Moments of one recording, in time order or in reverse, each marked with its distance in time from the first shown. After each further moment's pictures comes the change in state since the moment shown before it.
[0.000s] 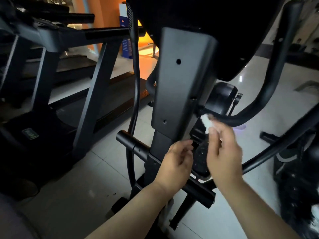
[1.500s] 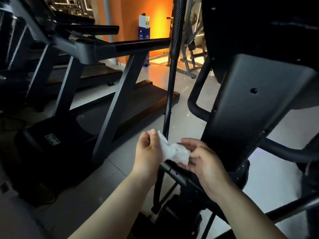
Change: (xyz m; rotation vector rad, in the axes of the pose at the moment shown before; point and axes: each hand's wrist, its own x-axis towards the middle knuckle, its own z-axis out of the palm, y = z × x) left_hand 0.063 0.030 -0.203 -0.396 0.445 -0.192; right_hand 0.022 -0.089 0.161 0.721 -0.535 0.755
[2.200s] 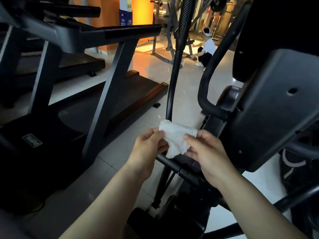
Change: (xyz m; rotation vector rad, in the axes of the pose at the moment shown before) left_hand 0.066 0.016 -0.058 -0.064 -0.289 -0.248; right_hand 0.043 -0.003 0.063 -0.065 0.241 -0.025
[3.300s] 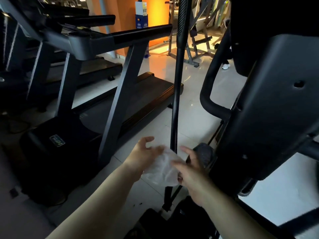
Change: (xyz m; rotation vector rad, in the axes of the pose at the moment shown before) left_hand 0.035 -0.038 -0.024 0.444 0.136 -0.130; right_hand 0.020 0.076 -0.009 -0.016 -0.174 0.266
